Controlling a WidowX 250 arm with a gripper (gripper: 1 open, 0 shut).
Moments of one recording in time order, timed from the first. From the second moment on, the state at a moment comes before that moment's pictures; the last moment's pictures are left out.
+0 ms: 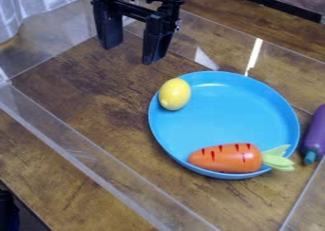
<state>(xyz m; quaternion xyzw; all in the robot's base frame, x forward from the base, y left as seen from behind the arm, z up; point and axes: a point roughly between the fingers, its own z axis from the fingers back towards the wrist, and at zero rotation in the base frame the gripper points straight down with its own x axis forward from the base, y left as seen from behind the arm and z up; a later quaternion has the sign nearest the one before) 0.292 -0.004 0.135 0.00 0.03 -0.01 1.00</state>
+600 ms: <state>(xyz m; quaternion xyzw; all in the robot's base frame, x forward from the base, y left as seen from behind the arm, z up) 0.309 -0.014 0.081 0.00 0.04 -0.04 1.00</state>
